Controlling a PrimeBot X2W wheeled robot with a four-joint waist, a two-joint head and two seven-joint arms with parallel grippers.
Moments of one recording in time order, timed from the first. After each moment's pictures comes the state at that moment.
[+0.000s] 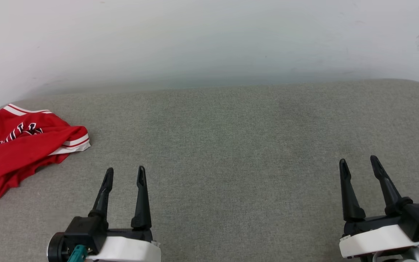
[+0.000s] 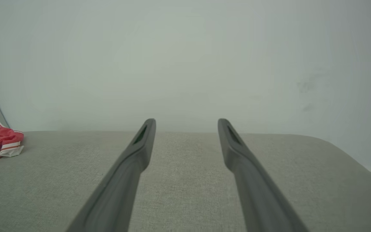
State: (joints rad) left arm 0.05 0.14 -0.23 -0.13 -0.29 0.17 -0.23; right arm 0.02 -0.05 0.01 -0.03 0.09 0.13 -0.22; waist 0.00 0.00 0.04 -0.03
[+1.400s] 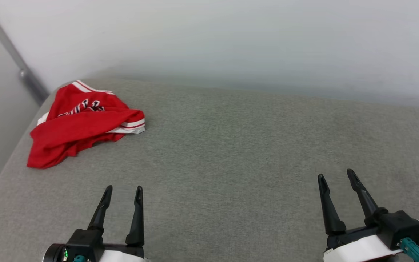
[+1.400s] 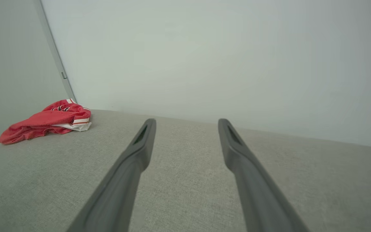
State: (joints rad) left arm 0.10 0.05 -0.07 0.01 -0.13 -0.06 -0.26; right arm 0.04 -0.05 0.07 0.05 0.08 0.13 -0.26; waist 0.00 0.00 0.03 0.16
